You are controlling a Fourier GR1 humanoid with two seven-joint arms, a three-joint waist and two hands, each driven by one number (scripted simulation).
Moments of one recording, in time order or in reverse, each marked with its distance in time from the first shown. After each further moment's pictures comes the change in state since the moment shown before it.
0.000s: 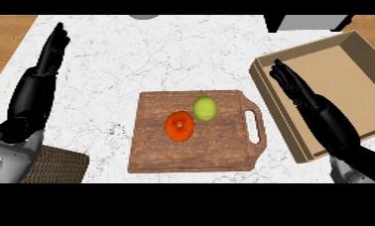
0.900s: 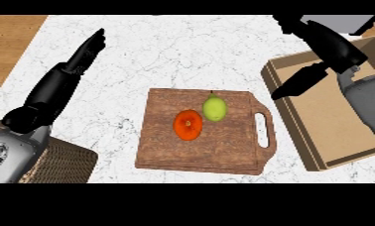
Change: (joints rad) left arm -0.090 0.041 -0.092 0.034 0.147 -0.248 0.039; right arm -0.536 -0.142 0.050 0.395 0.185 0.121 0.431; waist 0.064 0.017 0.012
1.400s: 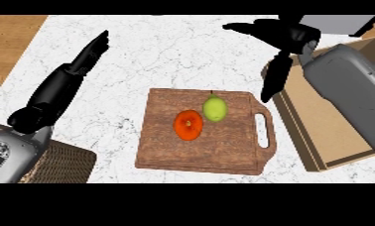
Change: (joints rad) left arm -0.009 0.011 -0.026 0.001 0.009 -0.003 0.006; right arm -0.269 0.068 0.199 0.157 0.086 0.329 0.116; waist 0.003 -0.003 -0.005
